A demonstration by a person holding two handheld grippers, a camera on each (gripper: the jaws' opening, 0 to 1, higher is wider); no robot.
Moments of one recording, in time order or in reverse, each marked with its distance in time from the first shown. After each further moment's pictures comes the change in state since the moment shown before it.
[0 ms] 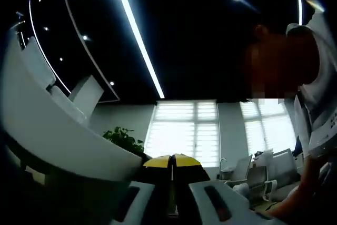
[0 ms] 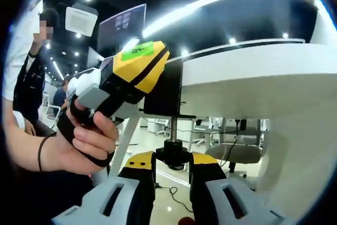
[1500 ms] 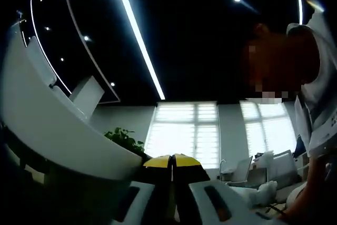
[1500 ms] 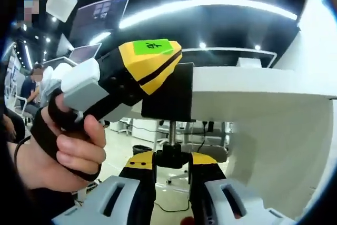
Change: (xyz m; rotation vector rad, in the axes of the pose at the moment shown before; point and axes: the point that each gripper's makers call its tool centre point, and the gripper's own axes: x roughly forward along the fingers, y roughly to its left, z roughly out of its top) left arm 0.001 0.002 0.001 -0.004 -0.011 0.006; right arm -0.006 0.003 0.003 -0.045 -0.003 -0.283
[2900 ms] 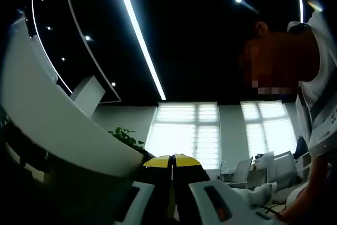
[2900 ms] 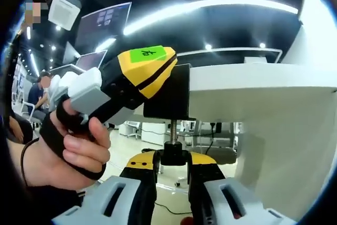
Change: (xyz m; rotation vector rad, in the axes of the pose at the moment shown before) left arm -0.002 0.001 -0.001 -0.009 -0.004 0.006; right arm 0.001 -0.001 0.000 0.006 -0.017 0.056
